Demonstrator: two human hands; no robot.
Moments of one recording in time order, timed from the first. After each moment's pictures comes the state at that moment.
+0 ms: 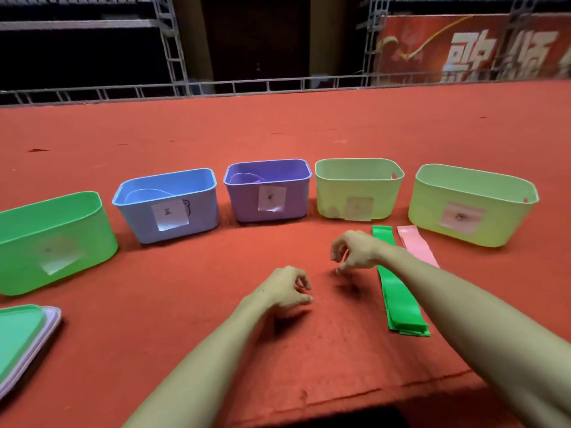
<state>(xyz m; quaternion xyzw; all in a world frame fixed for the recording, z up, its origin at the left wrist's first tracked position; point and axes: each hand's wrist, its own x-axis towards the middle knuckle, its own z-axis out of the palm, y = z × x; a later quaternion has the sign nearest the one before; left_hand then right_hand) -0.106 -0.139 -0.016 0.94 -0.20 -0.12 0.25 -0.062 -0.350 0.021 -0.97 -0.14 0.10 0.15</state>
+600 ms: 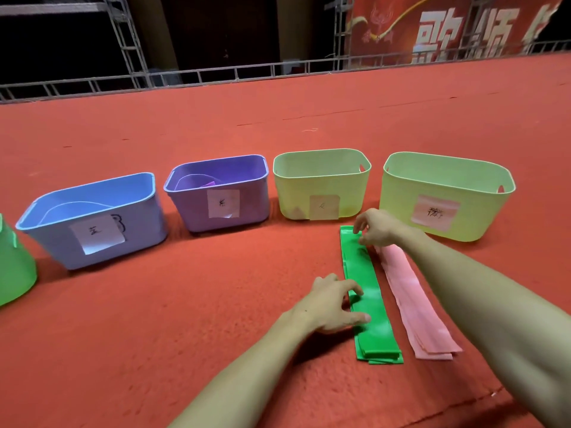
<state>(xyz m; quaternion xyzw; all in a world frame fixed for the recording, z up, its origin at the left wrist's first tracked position) -0.091 -0.286 -0.038 0.91 -0.33 -0.13 0.23 0.007 -0.486 0.004 -0.99 0.00 0.04 0.14</state>
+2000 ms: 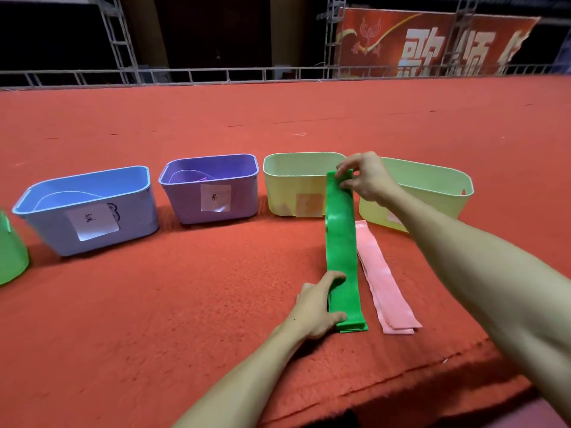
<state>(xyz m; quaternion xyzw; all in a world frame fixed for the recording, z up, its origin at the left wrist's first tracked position) -0.132 -0.287 -0.059 0.88 -0.27 -0.11 0.37 -0.023 -0.468 0.104 -0.94 -0.03 -0.20 0.29</state>
